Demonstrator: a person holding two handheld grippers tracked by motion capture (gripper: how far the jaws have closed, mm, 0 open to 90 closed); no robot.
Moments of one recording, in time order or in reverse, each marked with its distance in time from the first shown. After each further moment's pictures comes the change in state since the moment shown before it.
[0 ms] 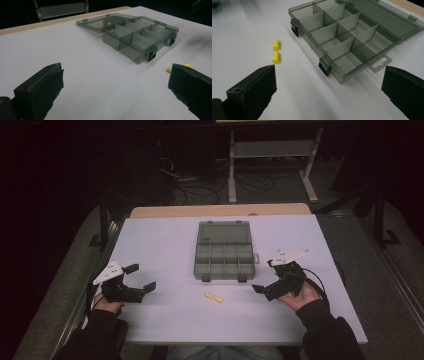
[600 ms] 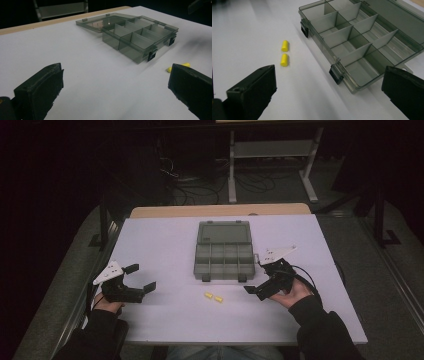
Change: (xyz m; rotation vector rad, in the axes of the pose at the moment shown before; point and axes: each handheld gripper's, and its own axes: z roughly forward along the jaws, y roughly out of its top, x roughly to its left) left arm 0.000 0.000 0.000 0.000 -0.002 -0.002; right arm 0.007 0.016 0.017 0.050 0.057 -0.038
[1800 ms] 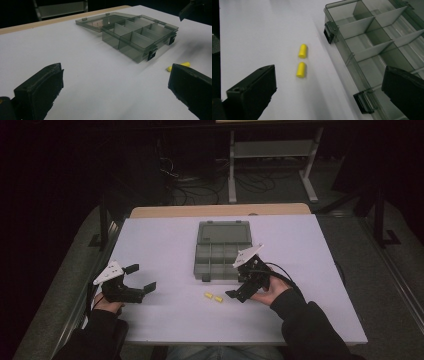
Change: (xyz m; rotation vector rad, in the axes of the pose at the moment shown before) left arm 0.000 0.000 0.000 0.005 -0.002 0.005; right arm 0.023 0.036 0.043 0.130 0.095 -0.116
